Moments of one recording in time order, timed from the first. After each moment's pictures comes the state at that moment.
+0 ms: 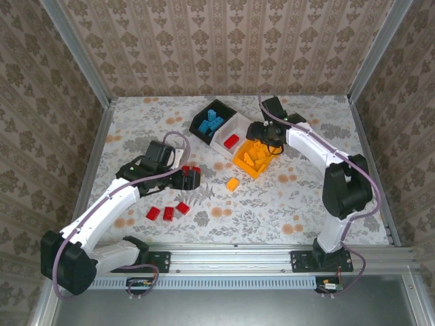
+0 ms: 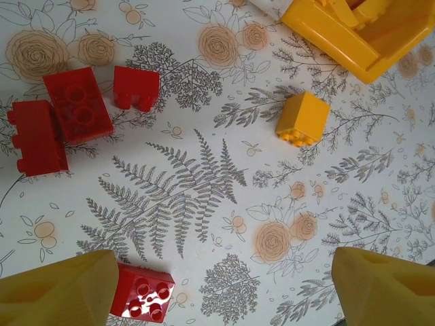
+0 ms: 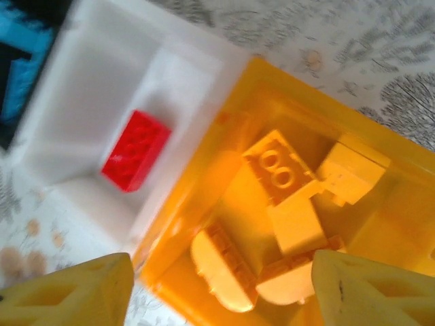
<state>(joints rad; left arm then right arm) -0.53 1.12 0.90 -0.74 0.26 -0.32 0.37 1.77 1.47 -0.68 -0.01 0.58</state>
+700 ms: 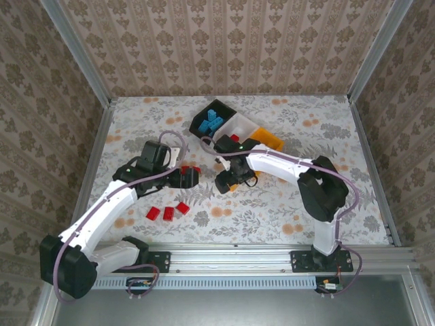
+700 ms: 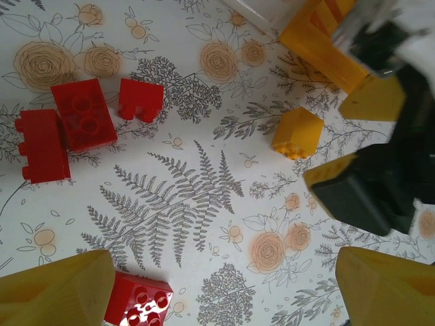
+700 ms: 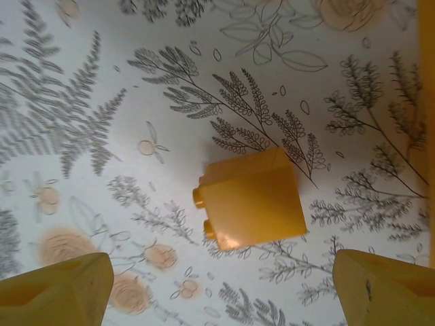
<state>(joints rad) -0.48 1.09 0.87 -0.71 0.29 -0.33 0.73 1.91 1.44 -0.90 -0.02 0.19</state>
